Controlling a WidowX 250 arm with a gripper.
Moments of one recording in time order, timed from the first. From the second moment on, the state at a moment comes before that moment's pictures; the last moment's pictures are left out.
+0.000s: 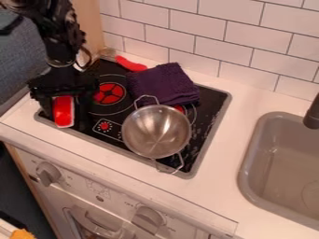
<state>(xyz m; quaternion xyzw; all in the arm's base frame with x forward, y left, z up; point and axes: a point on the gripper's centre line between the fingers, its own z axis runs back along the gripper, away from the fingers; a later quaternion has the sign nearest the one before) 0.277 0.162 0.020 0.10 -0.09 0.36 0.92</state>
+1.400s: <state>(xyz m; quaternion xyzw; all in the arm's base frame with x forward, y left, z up) 0.310 0.107 0.084 0.07 -0.17 0.36 0.91</state>
